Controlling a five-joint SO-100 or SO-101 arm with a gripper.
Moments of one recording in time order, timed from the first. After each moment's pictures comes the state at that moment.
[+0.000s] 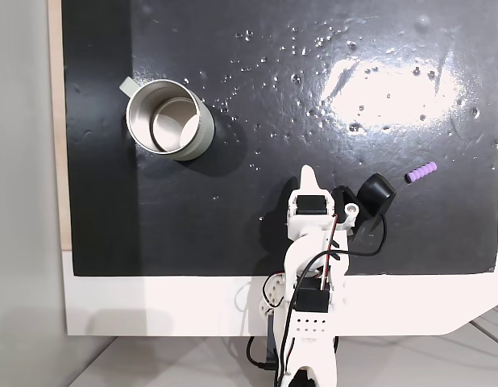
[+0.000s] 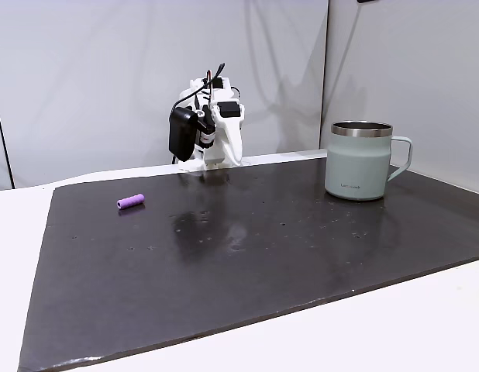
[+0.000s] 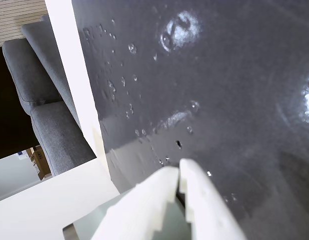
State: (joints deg) arm 2.1 189.4 177.7 46.2 -2.9
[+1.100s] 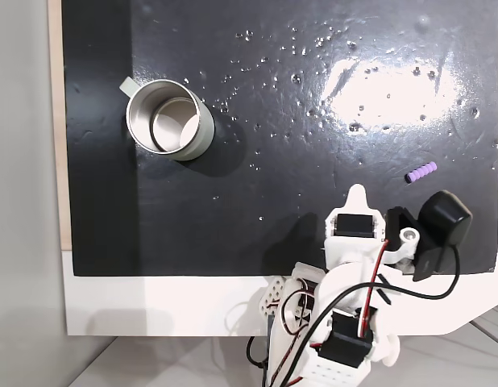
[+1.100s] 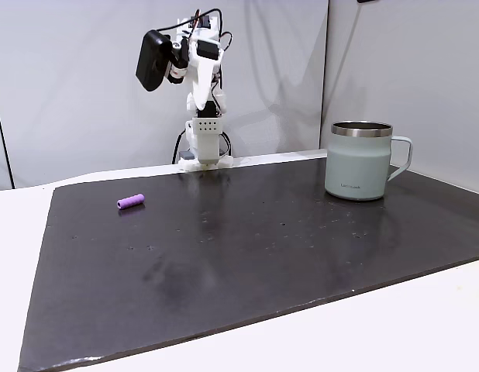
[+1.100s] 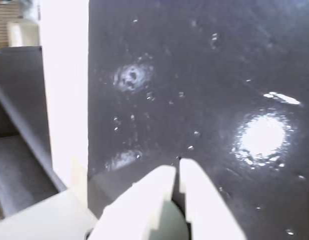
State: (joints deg) arm 18.5 157.3 125.3 75.8 -23.4
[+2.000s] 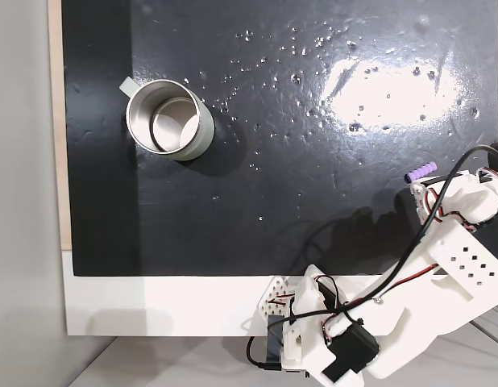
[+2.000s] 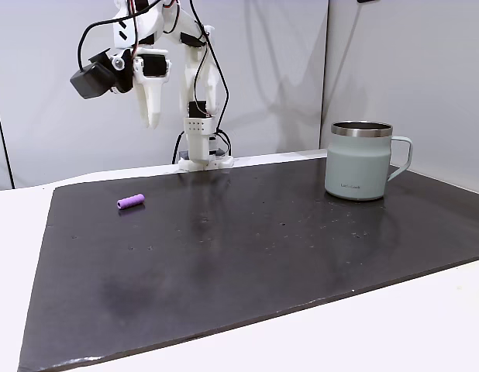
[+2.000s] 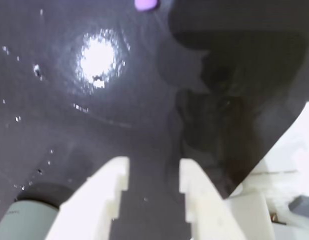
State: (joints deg) arm 40.8 97.0 80.8 99.4 -60.3
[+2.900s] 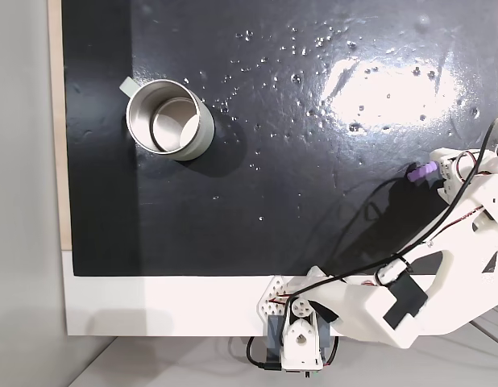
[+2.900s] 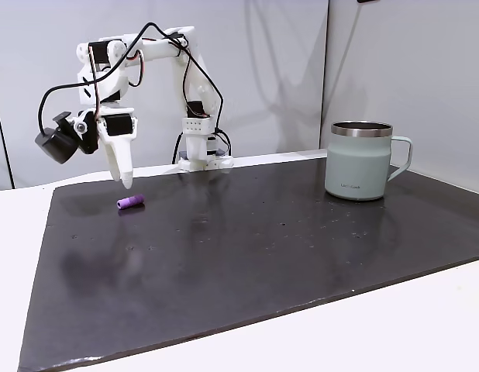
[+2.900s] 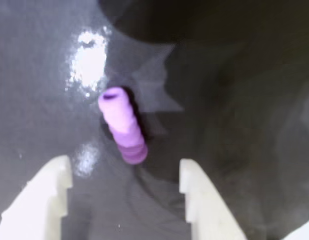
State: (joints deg) arm 46.0 68.6 73.3 82.4 -62.8
